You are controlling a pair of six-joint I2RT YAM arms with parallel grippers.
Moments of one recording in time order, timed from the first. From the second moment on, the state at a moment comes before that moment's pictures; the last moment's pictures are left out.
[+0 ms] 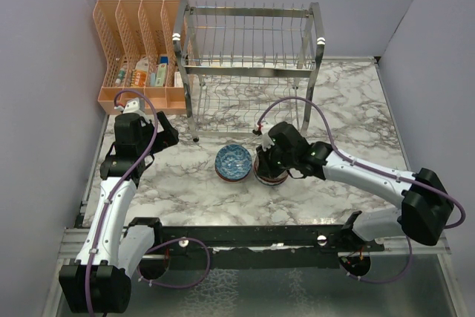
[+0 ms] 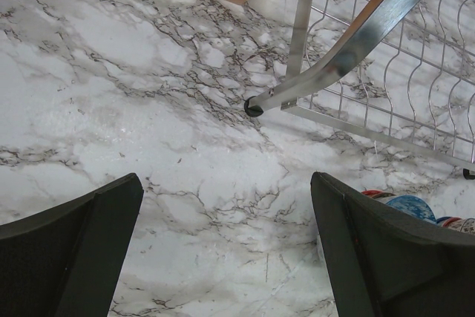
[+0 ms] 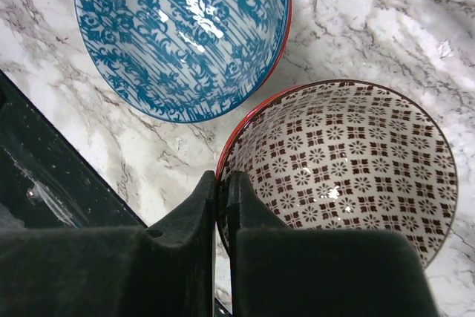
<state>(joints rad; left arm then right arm) -0.01 0.85 0.74 -0.46 0.09 -0.42 0.85 1.35 0.87 -0.36 -0.15 0.25</state>
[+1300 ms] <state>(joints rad) -0.01 0.86 0.74 -0.46 0.08 -0.42 0.85 1.28 1.03 -0.21 -0.20 0.38</state>
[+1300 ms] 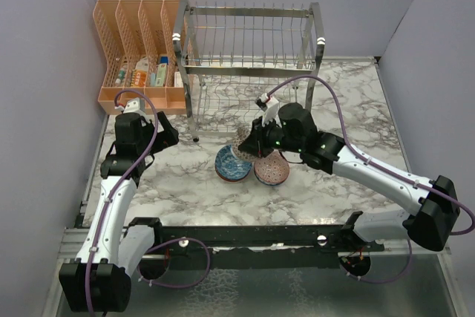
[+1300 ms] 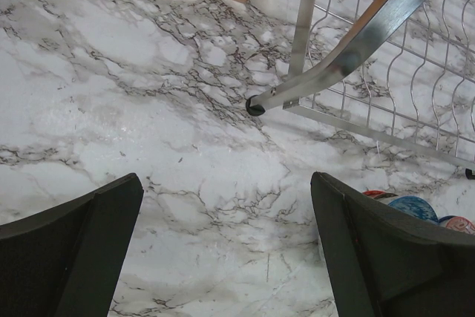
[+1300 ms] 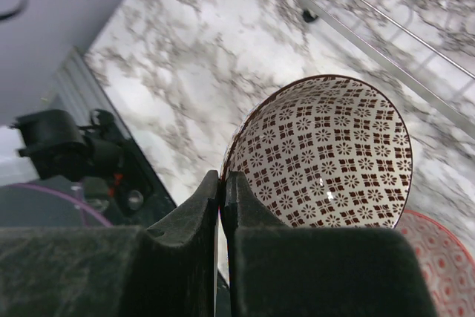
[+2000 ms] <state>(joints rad) -0.01 0.88 0.74 -0.46 0.08 -0.41 0.85 1.43 0.86 0.44 -0.37 0.86</state>
